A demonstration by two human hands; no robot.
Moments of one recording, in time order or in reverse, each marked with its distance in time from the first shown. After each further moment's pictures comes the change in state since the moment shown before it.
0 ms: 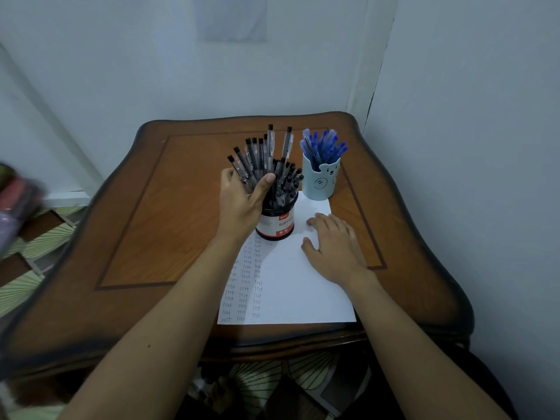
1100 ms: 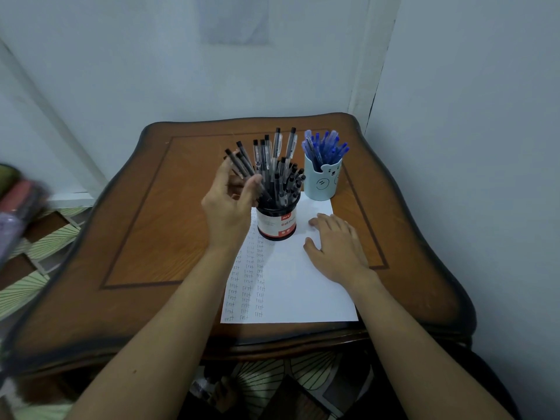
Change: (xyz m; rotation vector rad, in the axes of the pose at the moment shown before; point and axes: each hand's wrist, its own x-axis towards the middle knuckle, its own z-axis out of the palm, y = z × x) left_hand -0.014 0.000 -0.014 -0.084 0.254 0.147; right_hand -0.001 -0.001 -0.002 0.003 0.001 0.002
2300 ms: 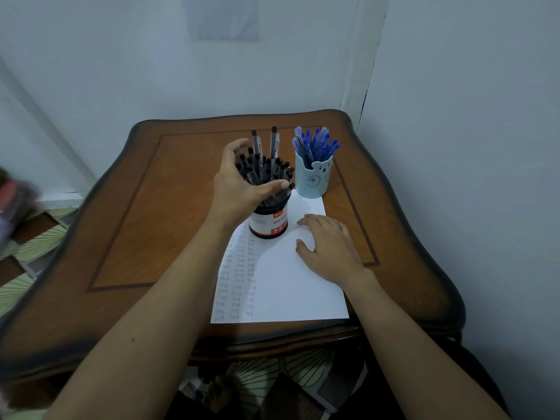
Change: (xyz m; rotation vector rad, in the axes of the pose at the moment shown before) left_hand 0.028 0.007 0.018 0.012 -0.319 -0.103; right_hand -0.004 0.006 -0.003 0.069 0.014 -0.099
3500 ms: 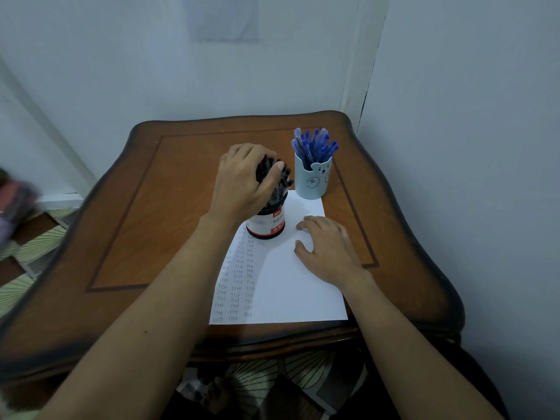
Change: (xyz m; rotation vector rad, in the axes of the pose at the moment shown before) left_hand 0.011 0.006 0.006 0.502 0.051 0.404; right_hand 0.001 0.003 0.004 -0.012 0.028 -0.004
